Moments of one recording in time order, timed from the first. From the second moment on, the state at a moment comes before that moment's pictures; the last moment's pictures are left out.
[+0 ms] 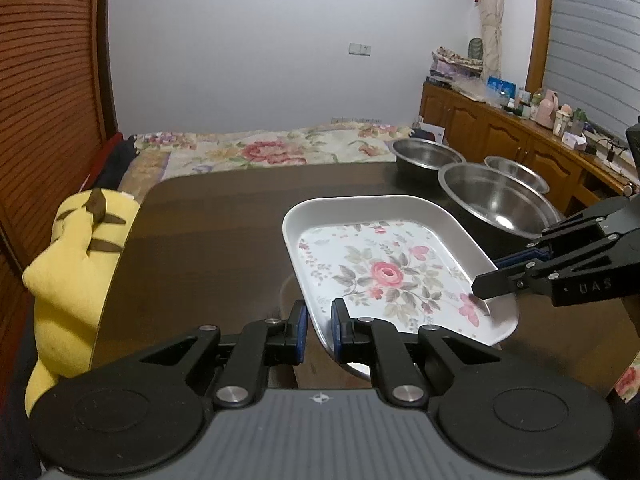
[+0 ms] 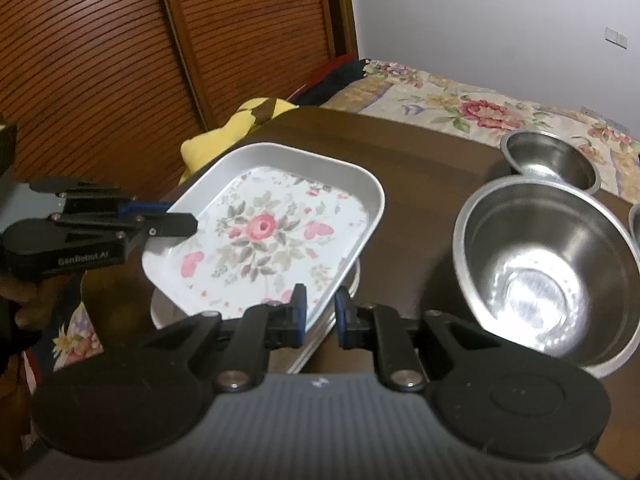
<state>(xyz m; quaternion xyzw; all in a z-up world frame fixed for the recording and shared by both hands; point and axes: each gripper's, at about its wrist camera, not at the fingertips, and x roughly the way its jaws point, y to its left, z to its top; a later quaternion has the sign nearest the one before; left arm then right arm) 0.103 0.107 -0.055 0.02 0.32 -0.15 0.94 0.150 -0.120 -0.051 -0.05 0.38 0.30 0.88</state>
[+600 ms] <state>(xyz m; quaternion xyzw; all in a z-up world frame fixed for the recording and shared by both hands) 0.089 0.110 -0.074 0.01 0.34 -0.12 0.93 0.129 -0.124 -0.068 -0.03 0.32 0.29 0.90</state>
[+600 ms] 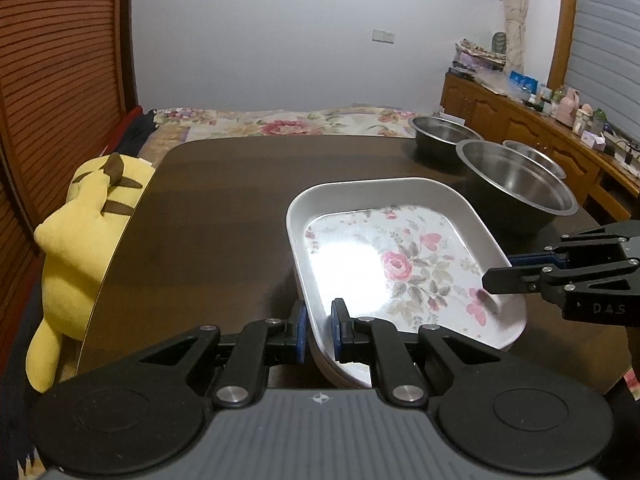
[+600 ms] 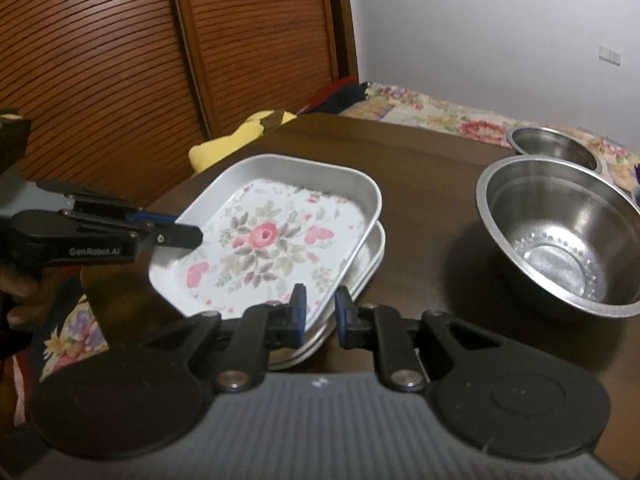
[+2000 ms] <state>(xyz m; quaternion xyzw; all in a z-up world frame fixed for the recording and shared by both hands) 0.094 0.100 -0.062 0.01 0.31 -0.11 0.95 0.103 -0.152 -0.062 0.02 0.22 0.25 0.94</state>
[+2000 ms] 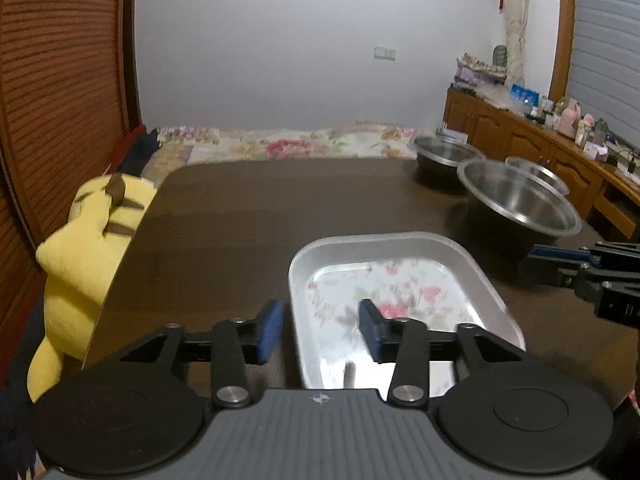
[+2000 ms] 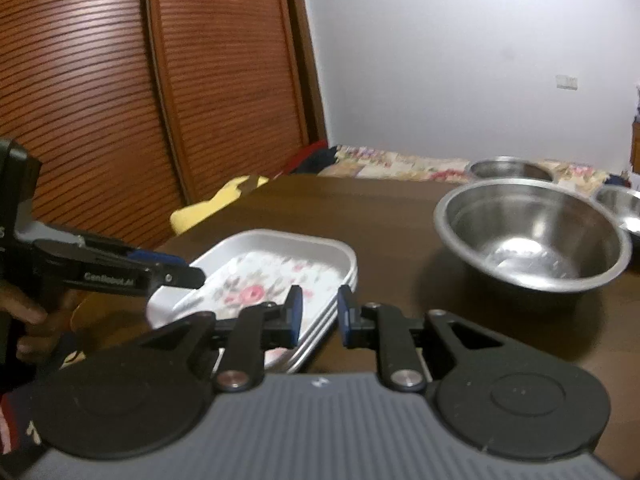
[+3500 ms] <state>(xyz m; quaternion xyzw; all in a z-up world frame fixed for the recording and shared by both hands) 0.210 -0.073 -0.062 0.04 0.31 -0.17 0.93 0.194 -0.296 -0.082 0.06 0.22 0.14 0.96</state>
